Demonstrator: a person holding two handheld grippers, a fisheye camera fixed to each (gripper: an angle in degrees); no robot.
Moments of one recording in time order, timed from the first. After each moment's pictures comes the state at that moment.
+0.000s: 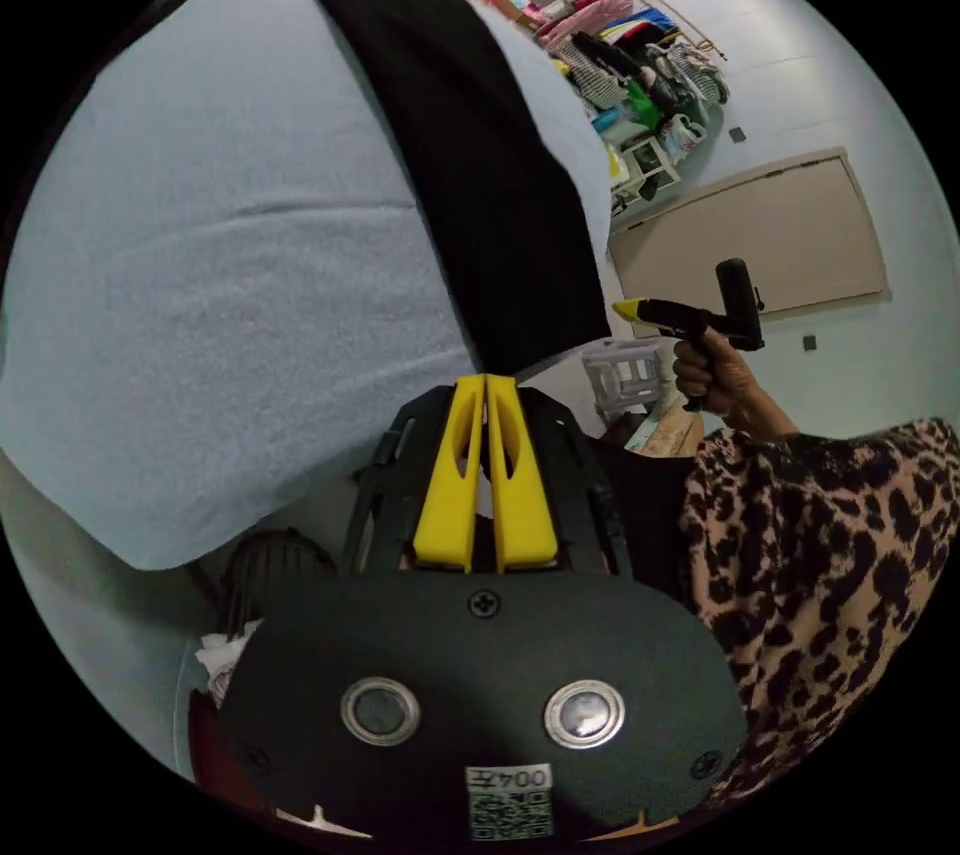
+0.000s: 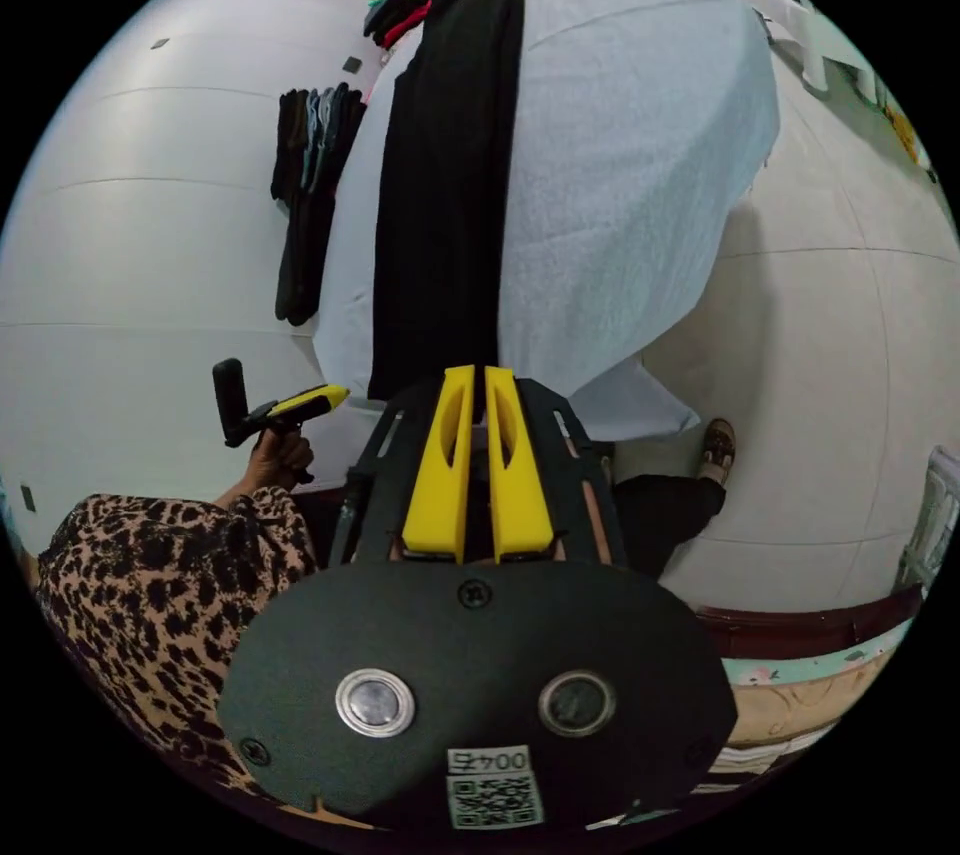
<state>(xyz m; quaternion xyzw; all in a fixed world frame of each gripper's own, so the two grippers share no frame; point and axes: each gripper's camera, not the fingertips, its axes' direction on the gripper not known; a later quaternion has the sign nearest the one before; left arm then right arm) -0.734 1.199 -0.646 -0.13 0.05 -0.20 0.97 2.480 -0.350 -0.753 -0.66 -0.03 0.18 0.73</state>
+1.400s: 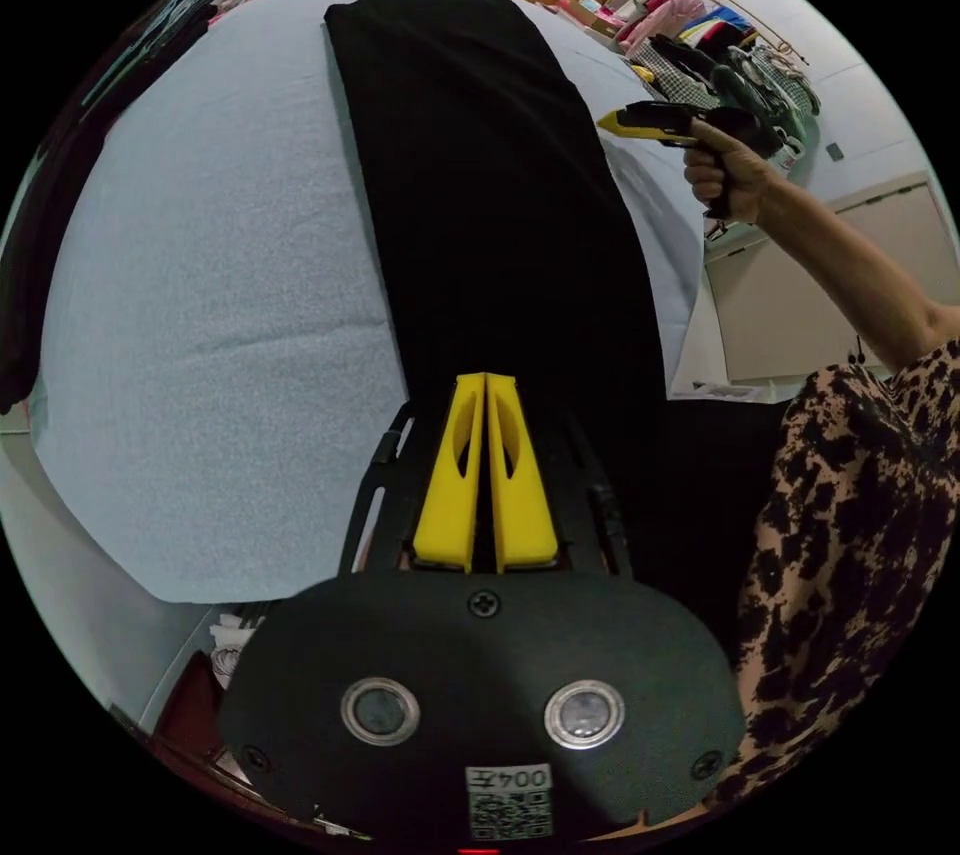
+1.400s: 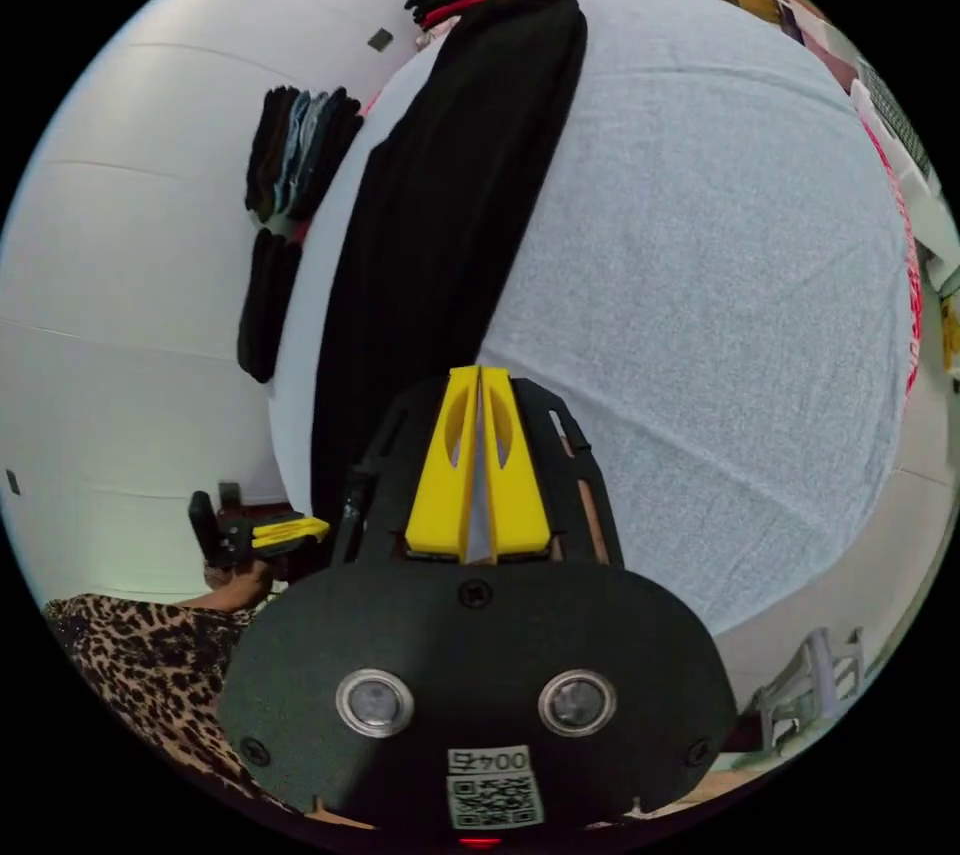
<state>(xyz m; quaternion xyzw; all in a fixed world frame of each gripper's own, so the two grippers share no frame) -0.692 1.076 -0.580 -0.14 -0.11 -0.23 0.96 2.440 -0.439 -0.360 -0.69 -0.06 0.05 0.72</state>
